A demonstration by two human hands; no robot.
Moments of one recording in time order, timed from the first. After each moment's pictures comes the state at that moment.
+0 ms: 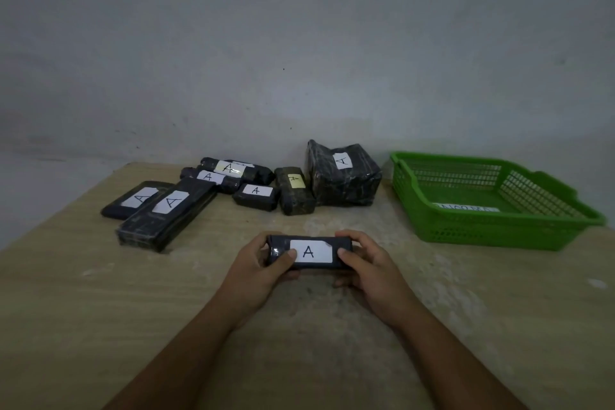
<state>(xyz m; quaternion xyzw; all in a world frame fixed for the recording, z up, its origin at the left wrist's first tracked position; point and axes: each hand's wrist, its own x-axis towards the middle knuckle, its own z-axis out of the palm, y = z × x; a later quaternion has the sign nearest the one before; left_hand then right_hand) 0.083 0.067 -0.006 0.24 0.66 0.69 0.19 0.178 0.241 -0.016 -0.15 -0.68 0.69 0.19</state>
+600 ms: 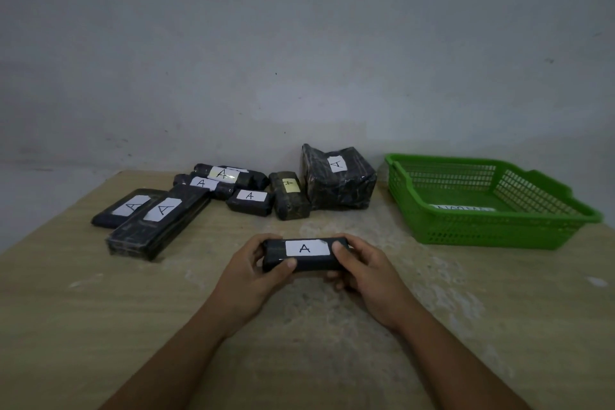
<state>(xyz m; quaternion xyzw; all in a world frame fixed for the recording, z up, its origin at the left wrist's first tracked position) 0.073 0.064 -0.018 0.31 0.67 0.66 0.15 0.177 0.246 -0.020 -0.12 -0.70 0.67 0.20</state>
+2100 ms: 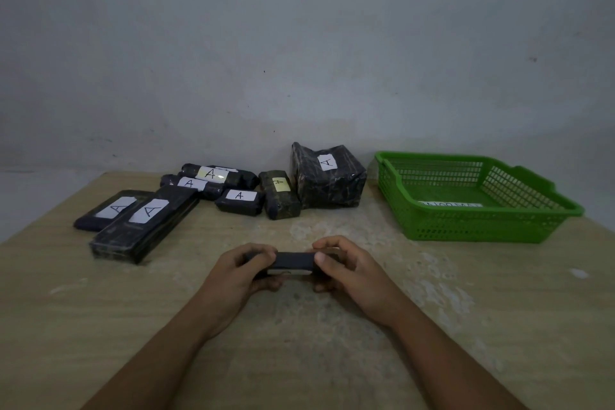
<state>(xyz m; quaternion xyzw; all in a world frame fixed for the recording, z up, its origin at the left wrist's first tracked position) 0.069 0.068 -0.014 0.20 0.59 0.74 0.27 0.180 0.247 -0.022 -0.06 -0.72 0.68 0.15</state>
